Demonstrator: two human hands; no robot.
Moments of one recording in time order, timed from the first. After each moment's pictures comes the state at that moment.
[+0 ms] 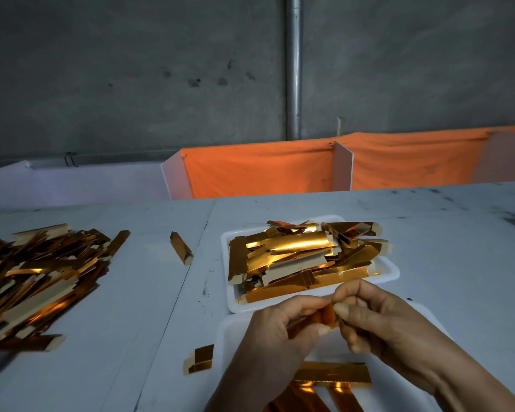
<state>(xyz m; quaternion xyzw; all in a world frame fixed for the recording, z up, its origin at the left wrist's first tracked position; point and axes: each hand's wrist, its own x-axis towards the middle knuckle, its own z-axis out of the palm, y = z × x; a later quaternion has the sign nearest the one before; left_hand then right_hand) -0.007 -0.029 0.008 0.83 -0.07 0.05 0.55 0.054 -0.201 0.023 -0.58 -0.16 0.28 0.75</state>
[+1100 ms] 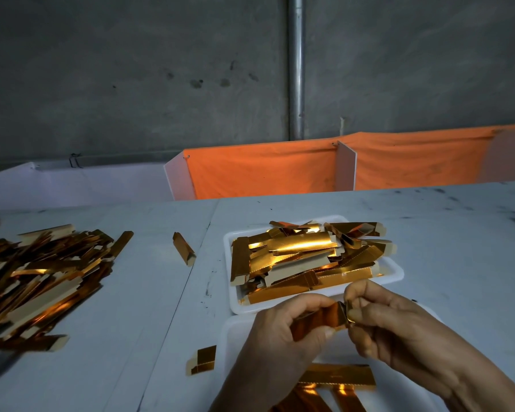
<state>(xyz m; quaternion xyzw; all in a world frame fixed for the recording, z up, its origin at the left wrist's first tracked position) -0.010 -0.031 0.013 0.85 -0.08 0.06 0.52 0.056 -0.207 0.023 -0.53 -0.14 0.32 0.78</state>
